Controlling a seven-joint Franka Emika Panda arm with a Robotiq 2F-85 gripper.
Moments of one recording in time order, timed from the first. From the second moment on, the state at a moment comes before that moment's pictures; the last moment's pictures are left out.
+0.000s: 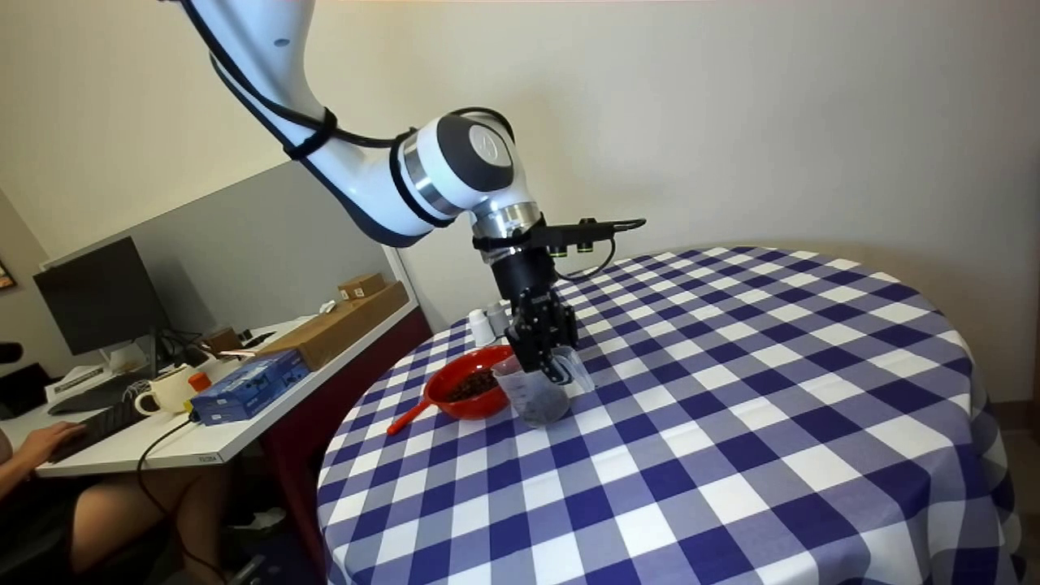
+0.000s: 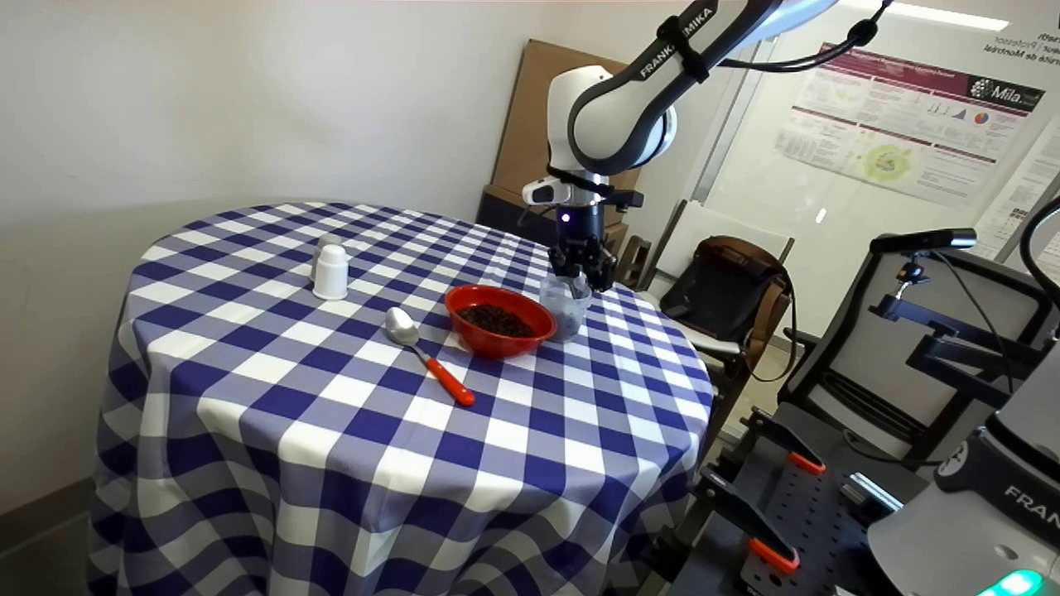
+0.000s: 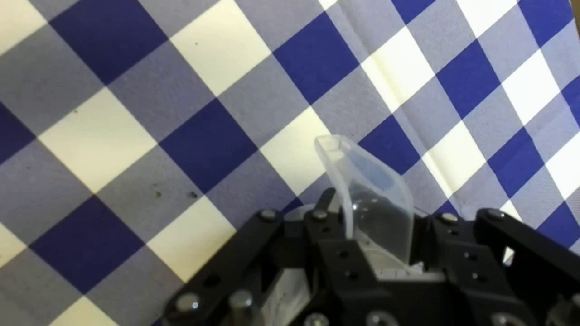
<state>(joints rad) -0.15 0.50 0.01 -2.03 -0.38 2.27 -1.42</state>
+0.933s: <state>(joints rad) -0.13 0.49 0.00 -2.07 -0.39 2.27 -1.42</state>
